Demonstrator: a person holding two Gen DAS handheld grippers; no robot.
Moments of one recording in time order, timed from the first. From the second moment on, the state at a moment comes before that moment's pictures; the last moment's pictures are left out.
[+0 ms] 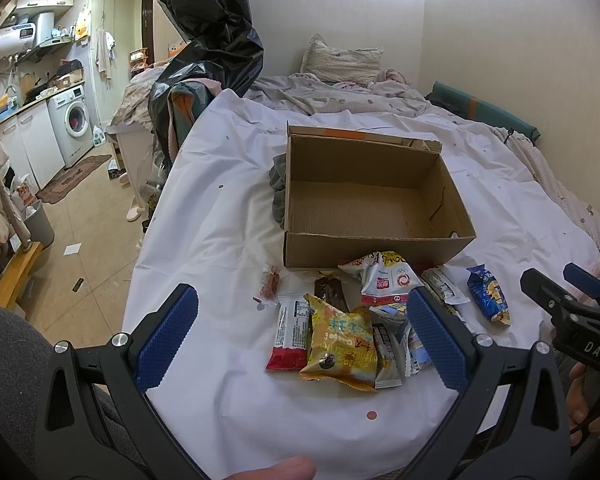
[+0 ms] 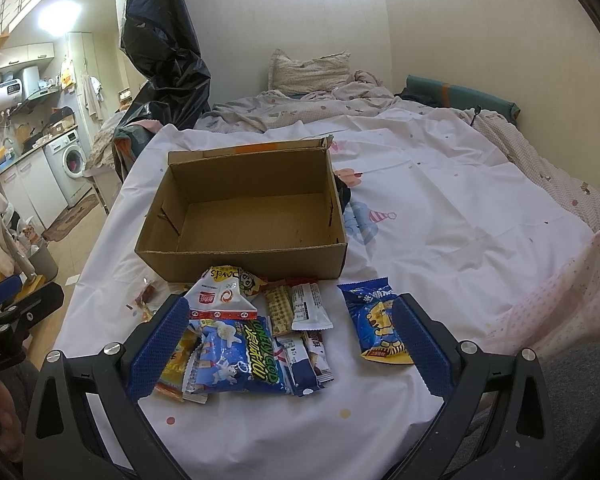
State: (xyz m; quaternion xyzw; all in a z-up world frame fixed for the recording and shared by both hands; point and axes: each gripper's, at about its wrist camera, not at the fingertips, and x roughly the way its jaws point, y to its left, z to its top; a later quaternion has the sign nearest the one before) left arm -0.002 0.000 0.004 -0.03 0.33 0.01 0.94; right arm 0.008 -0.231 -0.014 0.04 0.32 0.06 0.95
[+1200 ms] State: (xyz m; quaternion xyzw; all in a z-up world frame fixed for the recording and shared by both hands) left arm 0.050 0.017 -0.001 -0.02 0.41 0.05 0.91; right arm 0.065 -0.266 -0.015 0.05 0.40 0.04 0.92
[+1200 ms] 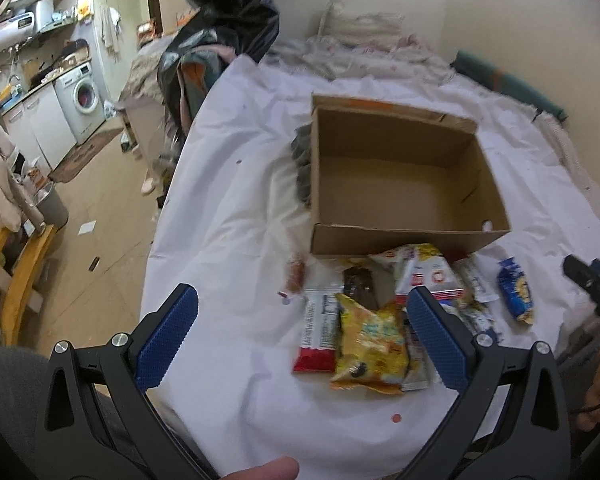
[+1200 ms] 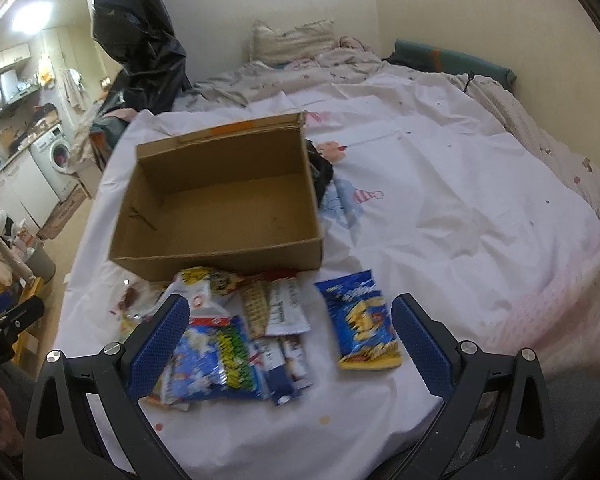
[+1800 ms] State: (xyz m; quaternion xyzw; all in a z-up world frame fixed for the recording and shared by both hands) left arm 0.152 0.065 -0.063 -0.09 0.57 0.06 0.81; right arm 0.191 -0.324 -0.134 0.05 0.67 0.01 0.74
